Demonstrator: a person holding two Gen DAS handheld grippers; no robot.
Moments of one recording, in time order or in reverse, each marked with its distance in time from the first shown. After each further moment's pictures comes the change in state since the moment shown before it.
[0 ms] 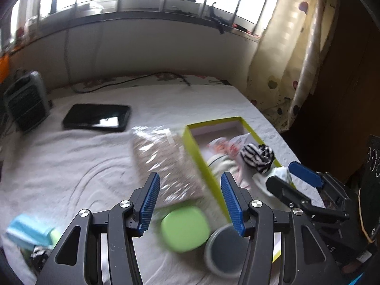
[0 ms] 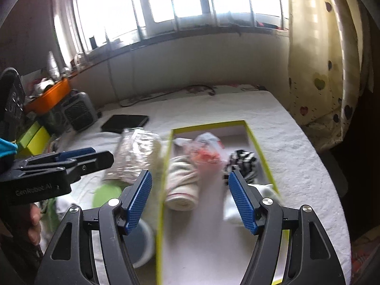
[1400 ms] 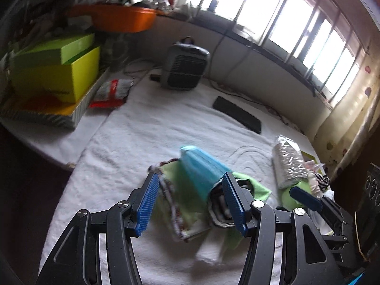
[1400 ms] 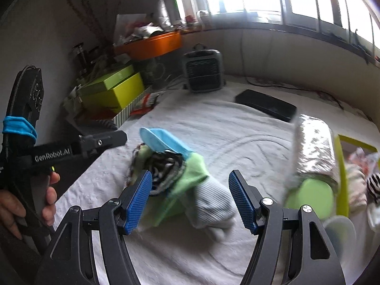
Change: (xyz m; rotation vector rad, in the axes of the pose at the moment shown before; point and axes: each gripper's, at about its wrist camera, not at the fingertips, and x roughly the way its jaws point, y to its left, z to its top) left arm -0.143 0.191 -0.126 -0.436 -0.171 0.263; right arm 0.025 0.213 -0.048 -0.333 0.094 0.410
